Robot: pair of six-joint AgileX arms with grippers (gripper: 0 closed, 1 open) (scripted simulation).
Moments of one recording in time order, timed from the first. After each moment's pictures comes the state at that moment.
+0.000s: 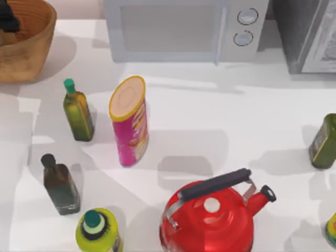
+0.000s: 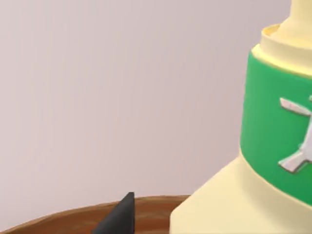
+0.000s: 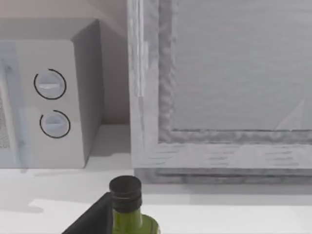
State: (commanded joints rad) left arm 0.17 2.23 1.20 1.02 0.21 0.01; right arm 0.00 0.00 0.00 0.00 0.00 0.00
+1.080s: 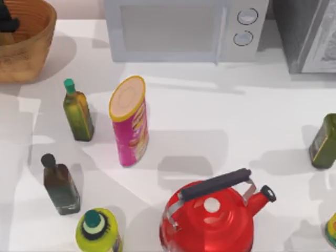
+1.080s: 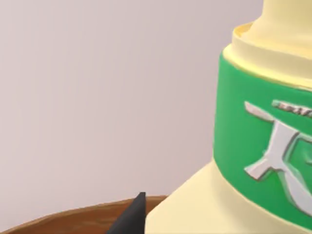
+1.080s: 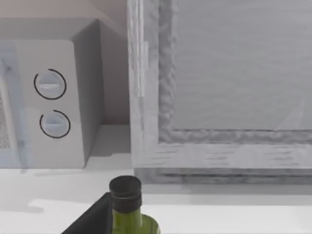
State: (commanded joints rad) left arm 0.18 2.21 1.20 1.02 0.21 0.01; right arm 0.00 0.00 0.00 0.00 0.00 0.00
